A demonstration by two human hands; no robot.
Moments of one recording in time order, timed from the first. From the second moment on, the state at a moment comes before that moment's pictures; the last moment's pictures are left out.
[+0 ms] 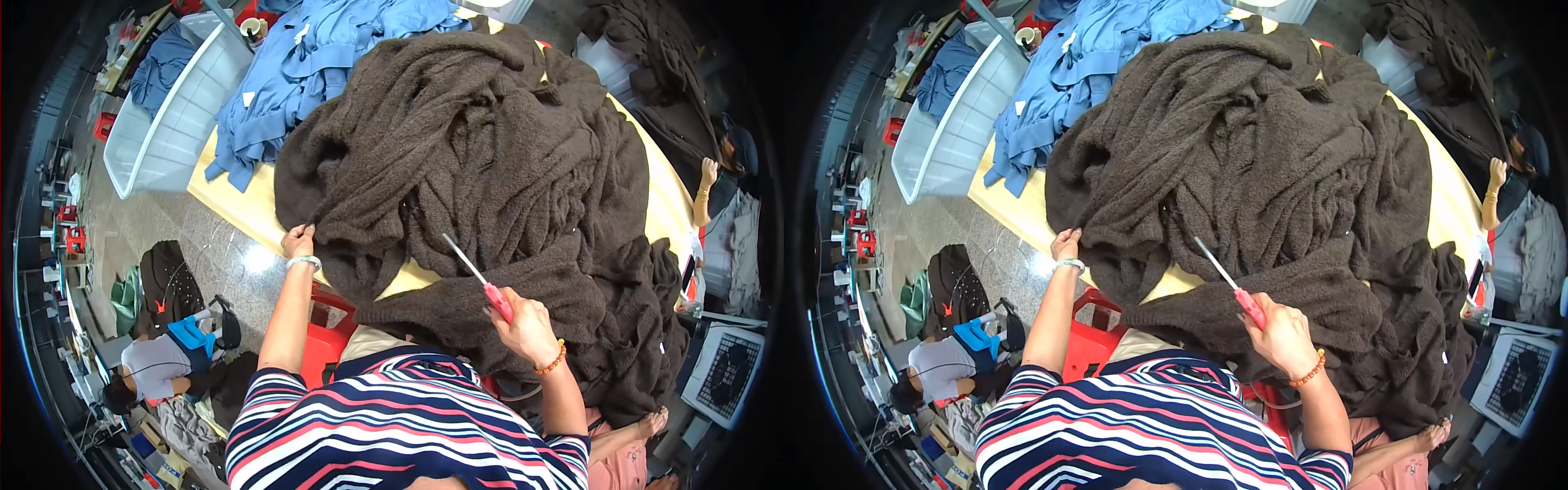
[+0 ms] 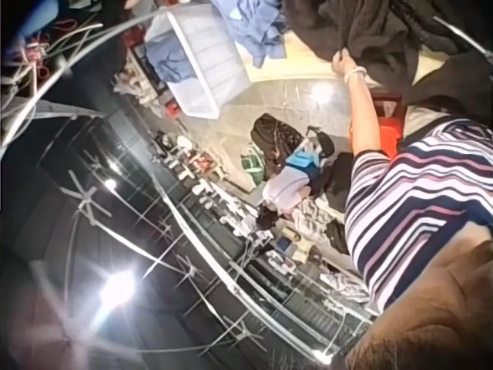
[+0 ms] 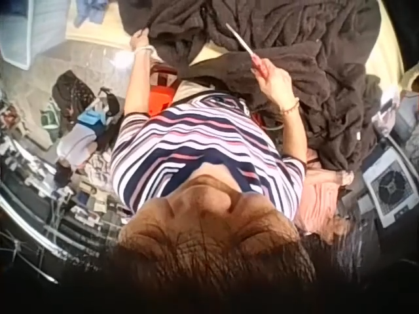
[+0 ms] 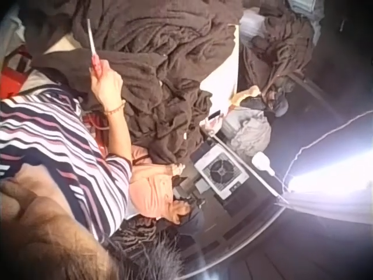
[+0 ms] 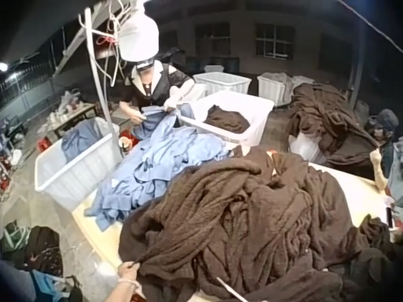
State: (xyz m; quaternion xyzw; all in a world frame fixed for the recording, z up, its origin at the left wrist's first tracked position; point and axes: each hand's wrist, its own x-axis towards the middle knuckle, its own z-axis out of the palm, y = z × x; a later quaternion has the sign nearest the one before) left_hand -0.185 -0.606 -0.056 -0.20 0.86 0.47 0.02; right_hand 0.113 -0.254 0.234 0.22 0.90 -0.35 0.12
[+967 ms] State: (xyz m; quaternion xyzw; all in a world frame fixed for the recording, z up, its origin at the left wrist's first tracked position) left_hand -0.214 -0.591 0.259 -0.47 0.25 -0.48 -0.69; right_hand -0.010 -0.322 0.119 0.06 0.94 -0.32 -0.02
